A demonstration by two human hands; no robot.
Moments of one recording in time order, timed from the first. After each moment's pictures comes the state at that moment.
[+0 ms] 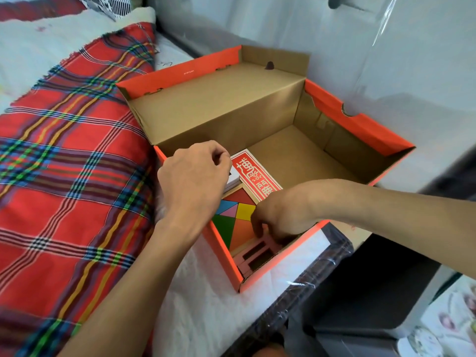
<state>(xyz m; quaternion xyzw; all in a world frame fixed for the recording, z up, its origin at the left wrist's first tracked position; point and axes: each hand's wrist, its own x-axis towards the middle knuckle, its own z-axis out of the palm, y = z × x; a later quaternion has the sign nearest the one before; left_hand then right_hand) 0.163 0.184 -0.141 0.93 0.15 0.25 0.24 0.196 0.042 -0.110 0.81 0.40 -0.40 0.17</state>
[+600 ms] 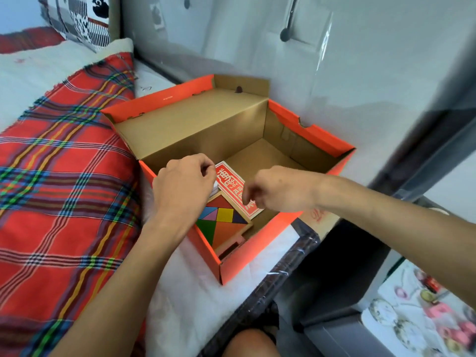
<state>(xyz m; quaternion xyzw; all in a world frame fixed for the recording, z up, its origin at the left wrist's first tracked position) 0.157 0.174 -0.121 0.95 0.09 0.18 0.23 0.179 0.004 -0.067 0.93 0.27 -0.24 -0.05</state>
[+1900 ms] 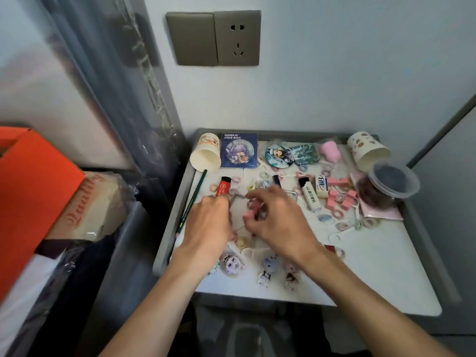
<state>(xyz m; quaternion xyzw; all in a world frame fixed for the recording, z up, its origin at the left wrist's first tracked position) 0.057 -0.232 -0.220 0.92 -0.35 -0.06 0.14 -0.050 -0.341 -0.211 0.89 -0.23 0.13 -0.37</state>
